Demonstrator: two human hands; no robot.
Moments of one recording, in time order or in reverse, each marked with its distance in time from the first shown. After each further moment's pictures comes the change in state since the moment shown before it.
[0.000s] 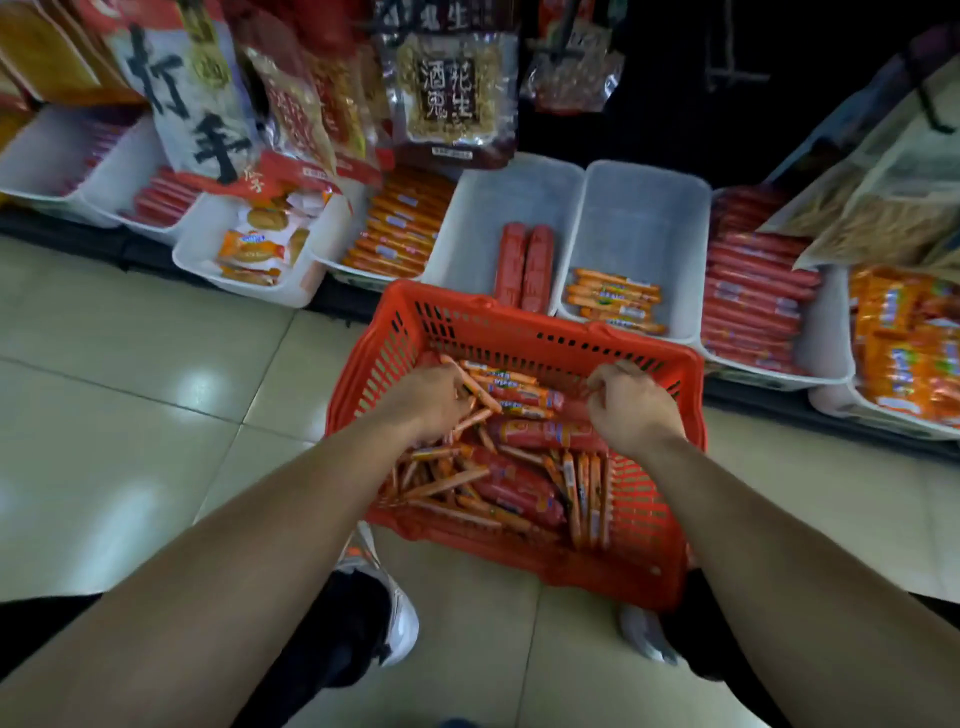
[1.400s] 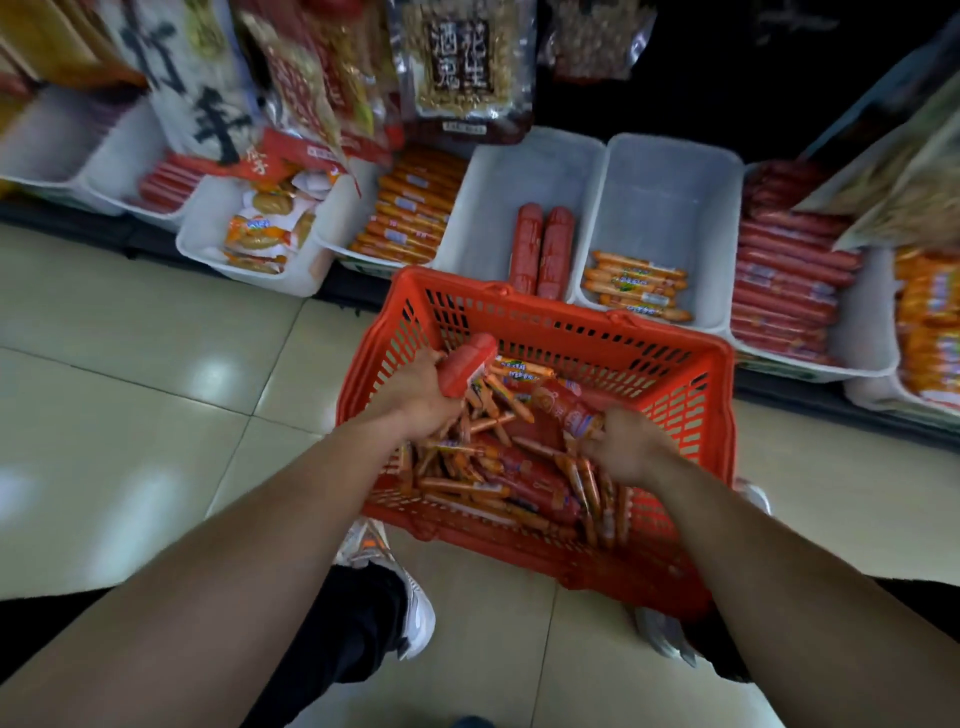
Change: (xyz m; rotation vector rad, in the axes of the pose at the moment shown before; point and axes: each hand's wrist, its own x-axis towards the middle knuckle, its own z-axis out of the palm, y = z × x) left_hand -0.005 -0.028 0.002 -0.266 0.037 -0.144; right_hand -0.009 0.002 0.044 0.034 -0.341 0.154
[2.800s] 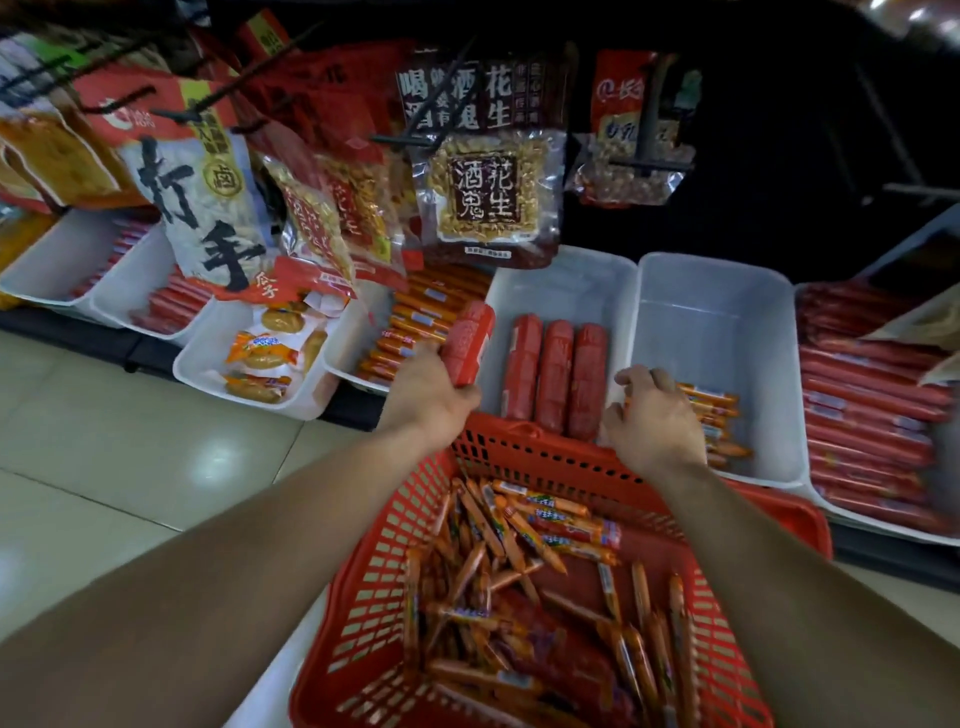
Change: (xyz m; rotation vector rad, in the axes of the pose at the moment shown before) left_hand 0.102 0.062 -0.091 -0.203 0.325 0.086; right_hand 0.127 -0.076 -0.095 0.085 0.554 -0.138
